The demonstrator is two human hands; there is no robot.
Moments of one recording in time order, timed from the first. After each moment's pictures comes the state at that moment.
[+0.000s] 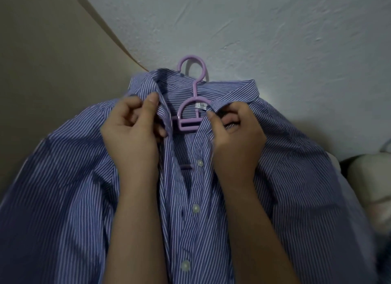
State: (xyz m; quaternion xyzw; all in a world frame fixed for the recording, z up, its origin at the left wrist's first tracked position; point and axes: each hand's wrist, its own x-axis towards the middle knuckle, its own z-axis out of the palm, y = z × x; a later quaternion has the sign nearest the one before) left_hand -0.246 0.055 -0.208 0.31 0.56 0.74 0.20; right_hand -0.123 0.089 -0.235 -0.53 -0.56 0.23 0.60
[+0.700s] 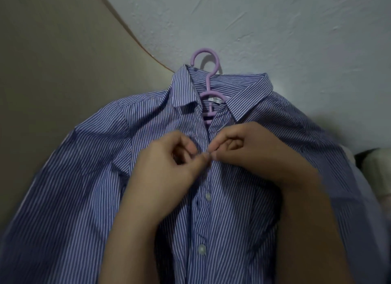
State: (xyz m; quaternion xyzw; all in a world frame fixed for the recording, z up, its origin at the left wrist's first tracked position) left_hand -0.241 -0.010 -0.201 0.51 0.72 0.39 0.26; right_hand -0.075 0.079 -0.202 -0.40 -0.75 0.49 0.20
